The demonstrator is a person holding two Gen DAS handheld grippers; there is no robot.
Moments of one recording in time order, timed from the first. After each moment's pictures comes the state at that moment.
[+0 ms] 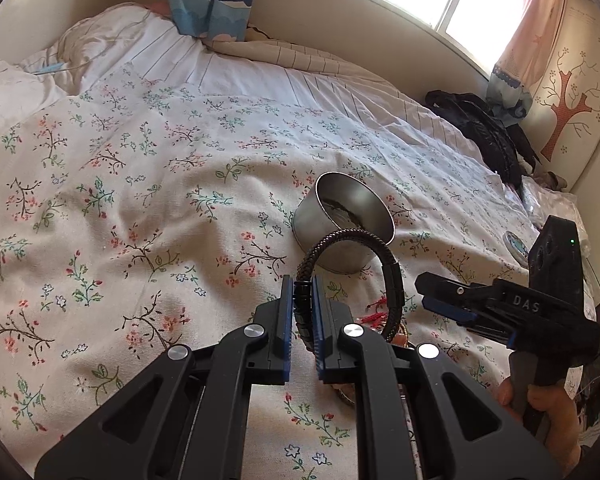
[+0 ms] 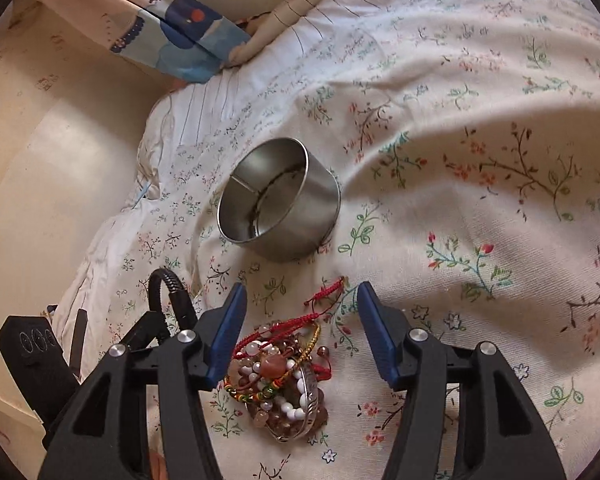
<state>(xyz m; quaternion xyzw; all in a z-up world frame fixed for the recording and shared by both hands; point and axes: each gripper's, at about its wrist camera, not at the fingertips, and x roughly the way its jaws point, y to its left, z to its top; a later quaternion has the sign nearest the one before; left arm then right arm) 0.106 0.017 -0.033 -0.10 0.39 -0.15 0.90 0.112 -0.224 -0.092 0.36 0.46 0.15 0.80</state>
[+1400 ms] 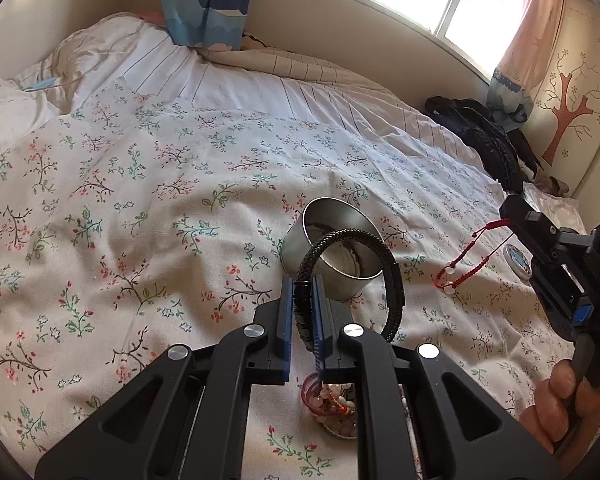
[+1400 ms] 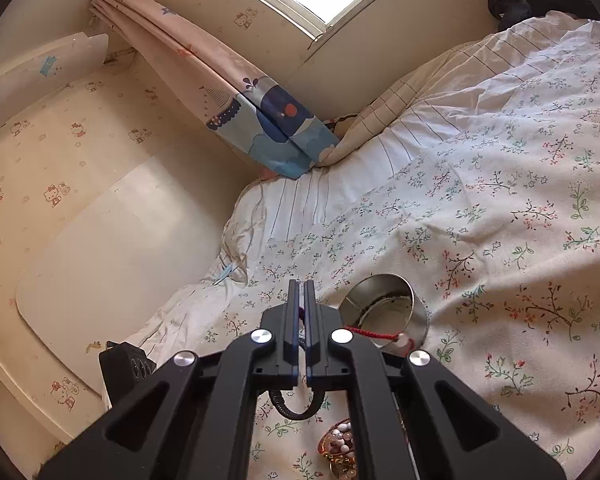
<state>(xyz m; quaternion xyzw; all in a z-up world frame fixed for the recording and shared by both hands) 0.129 0.000 -0.015 -0.10 0.38 -0.15 0.91 0.095 -0.240 0.001 0.40 0.24 0.21 0.86</state>
